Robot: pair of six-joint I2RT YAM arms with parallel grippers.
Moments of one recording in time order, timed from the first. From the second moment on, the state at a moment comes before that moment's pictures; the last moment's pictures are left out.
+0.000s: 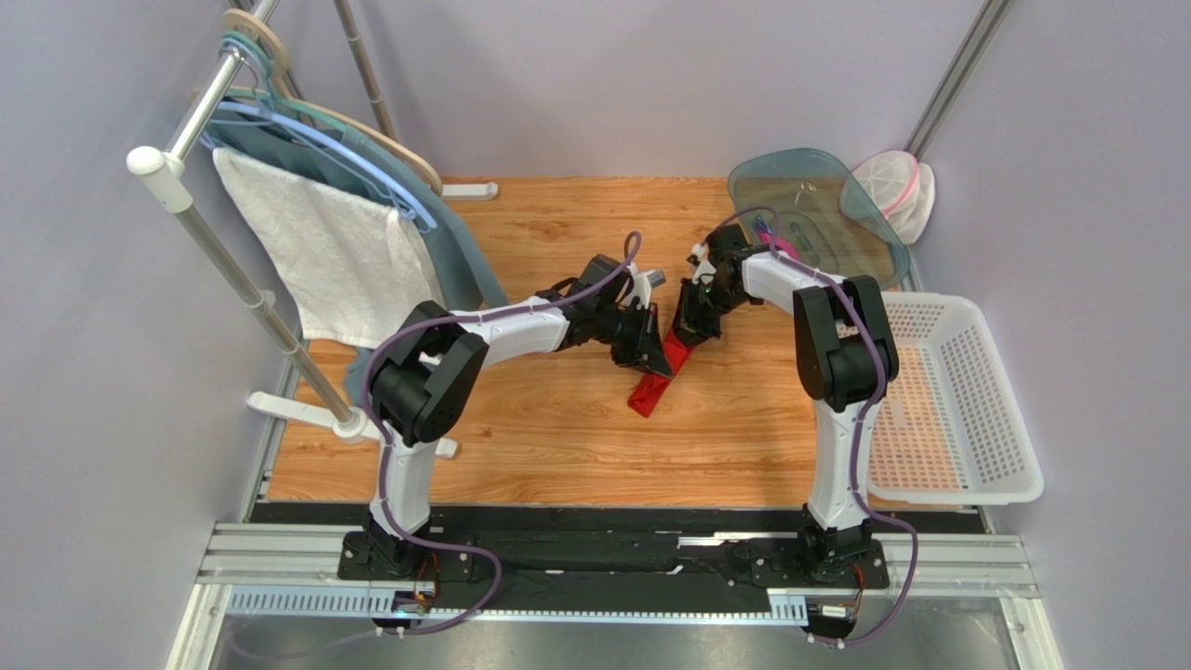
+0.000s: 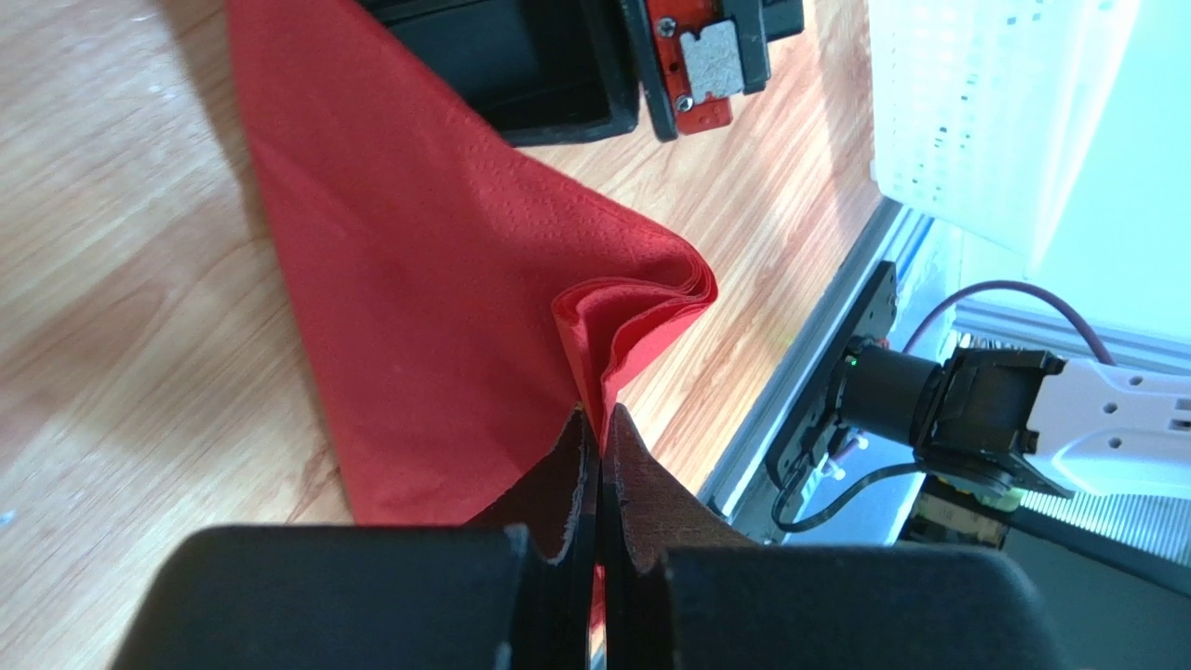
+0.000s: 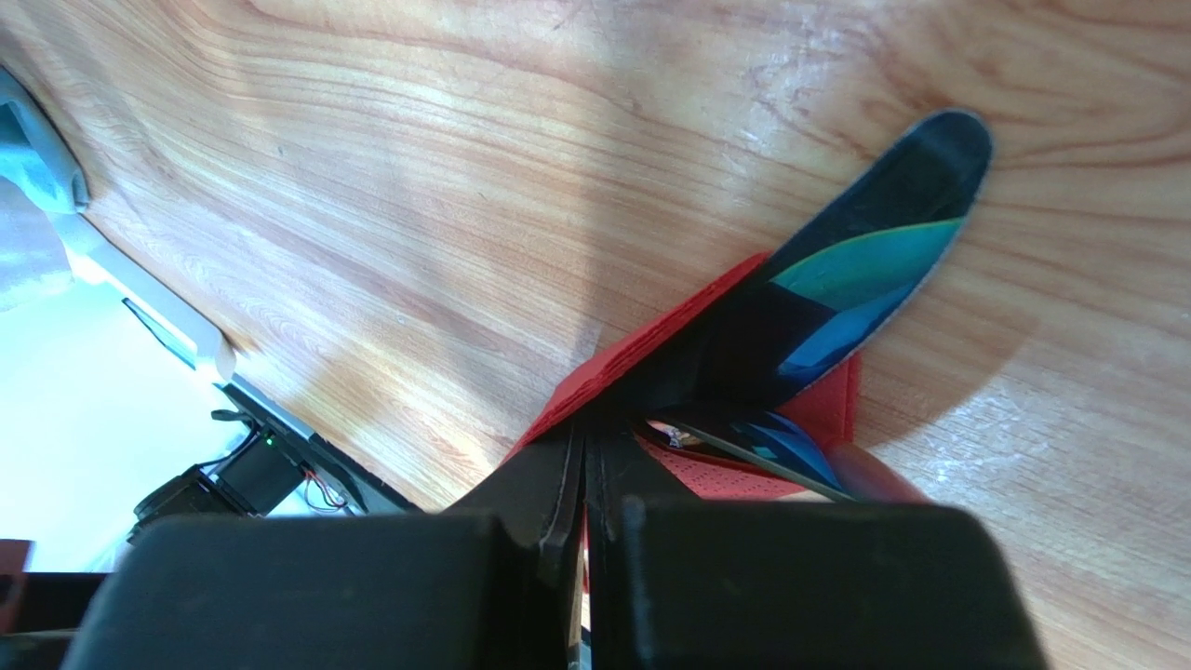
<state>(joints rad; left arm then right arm) -0.71 2.01 1.34 -0.13 0.64 -0.61 0.26 2.12 1.47 -0.66 -0.56 0.43</state>
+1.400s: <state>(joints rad) -0.72 2.11 1.32 -0.12 0.61 -0.57 0.21 2.09 1.46 -0.74 -0.54 0.33</state>
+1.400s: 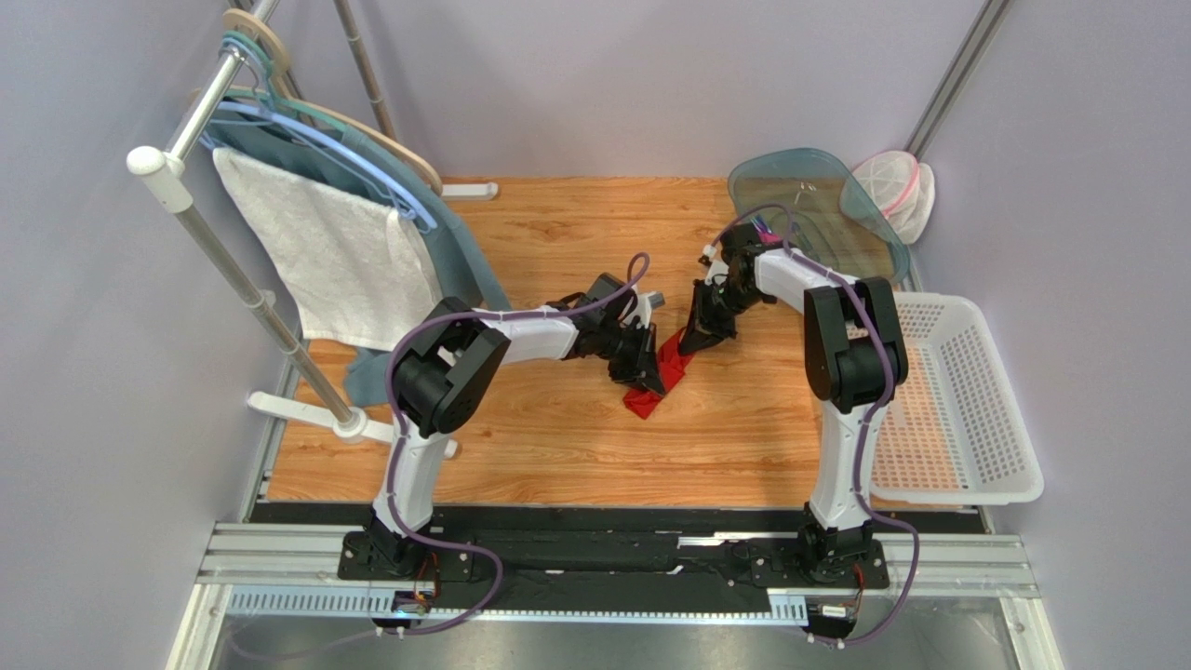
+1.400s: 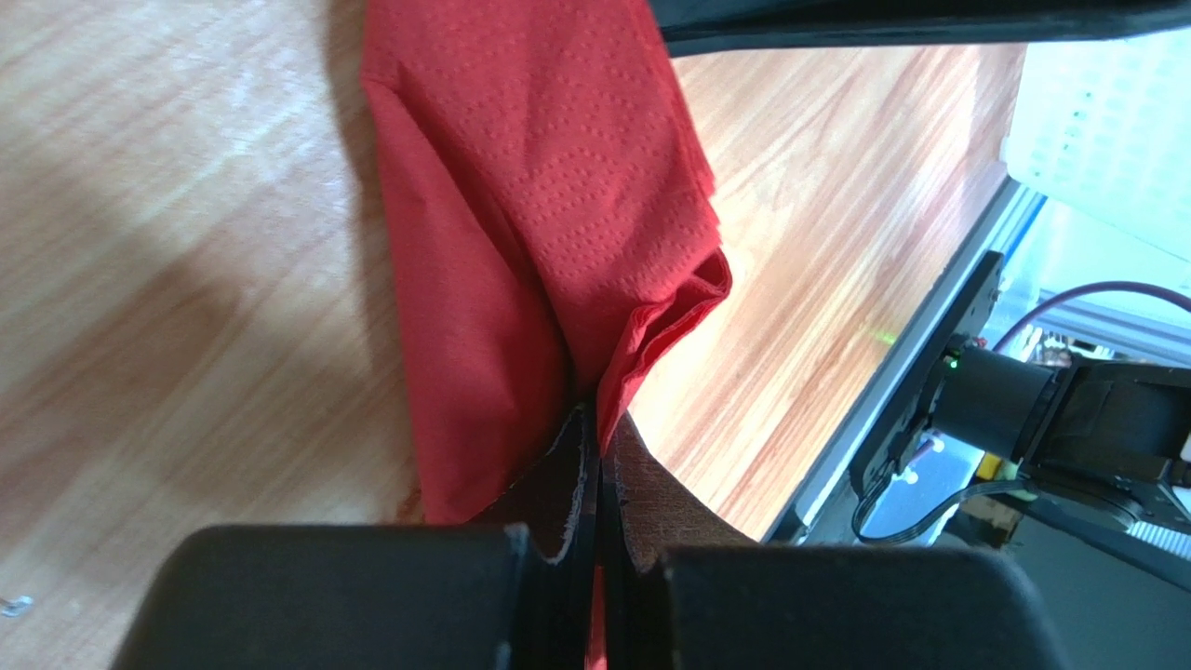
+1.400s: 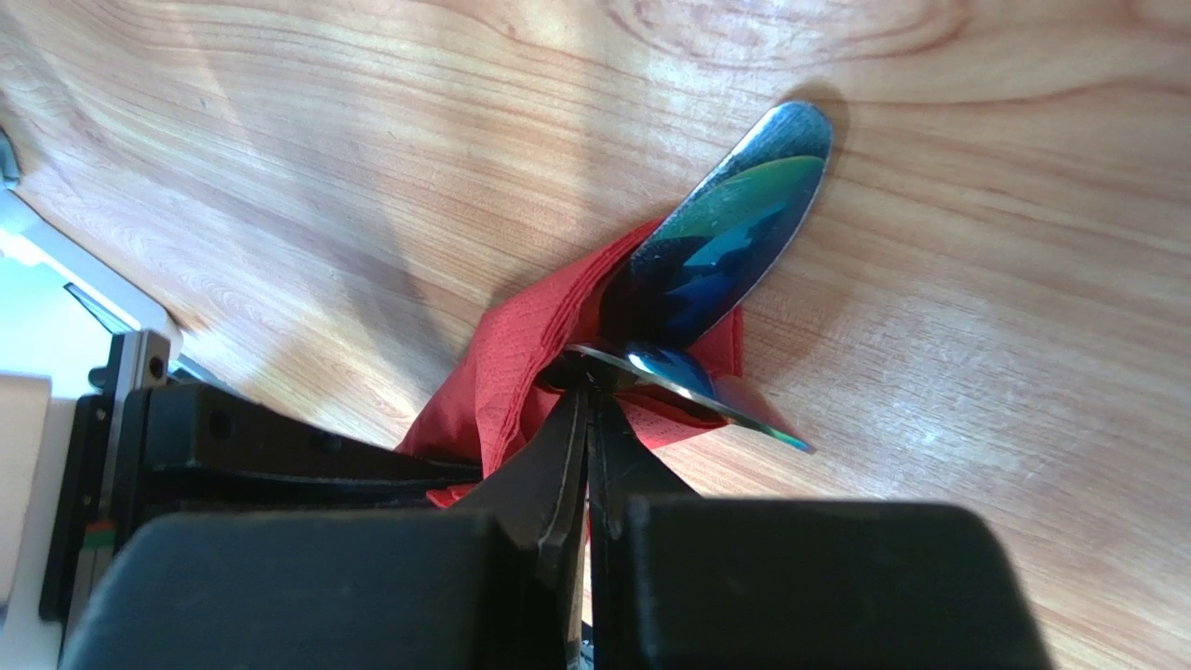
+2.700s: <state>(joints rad) -0.72 2.17 1.29 0.02 0.74 -0.68 0.16 2.08 1.57 -0.89 -0.53 0.24</state>
